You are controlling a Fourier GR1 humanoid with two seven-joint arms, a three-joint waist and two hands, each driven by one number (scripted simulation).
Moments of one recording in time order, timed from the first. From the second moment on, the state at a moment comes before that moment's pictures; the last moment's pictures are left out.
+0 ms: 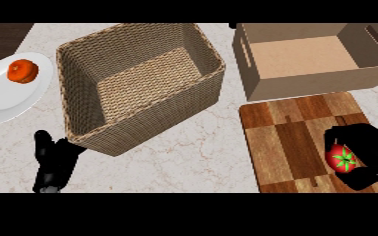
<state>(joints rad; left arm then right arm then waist) 0.09 0.28 -0.06 -1.45 0.17 0.07 0.20 0.01 -0.63 0.10 -1.52 0.88 0.35 -0.08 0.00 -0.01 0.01</state>
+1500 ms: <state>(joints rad) 0.10 0.28 -0.07 -1.49 0.17 0.07 0.26 -0.09 -0.11 0.95 -1.88 0.99 -0.23 0.53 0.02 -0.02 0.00</state>
